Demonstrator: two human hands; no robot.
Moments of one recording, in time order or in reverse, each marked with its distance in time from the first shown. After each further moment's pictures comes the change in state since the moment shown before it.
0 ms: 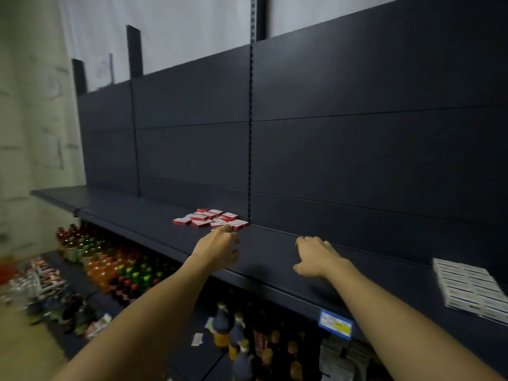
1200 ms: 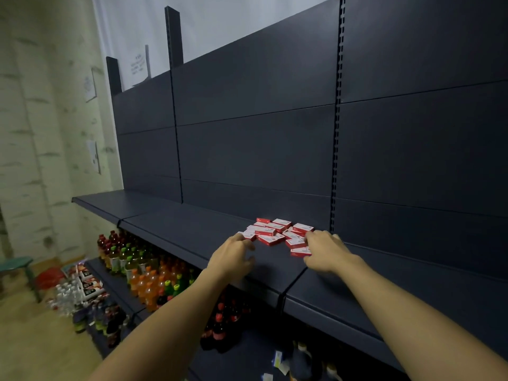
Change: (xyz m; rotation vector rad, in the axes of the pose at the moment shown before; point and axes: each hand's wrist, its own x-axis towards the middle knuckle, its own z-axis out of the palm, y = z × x) left_hand 0.055 -0.284 0.058 -0.115 -0.017 -0.129; right_hand 0.244 -0.209 0.047 0.056 0.086 -0.063
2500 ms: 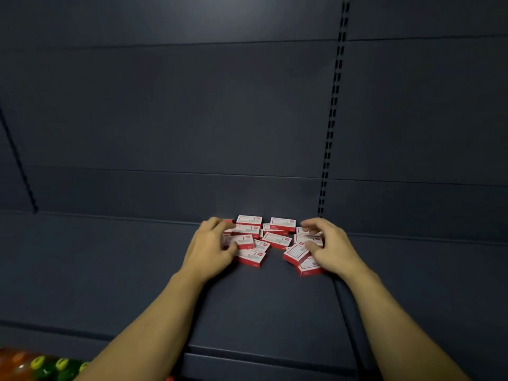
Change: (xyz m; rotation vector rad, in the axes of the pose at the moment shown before) left_hand 0.233 -0.131 0.130 -0.479 0.114 0.386; right_hand 0.133 0.010 0.097 0.563 0.368 0.485
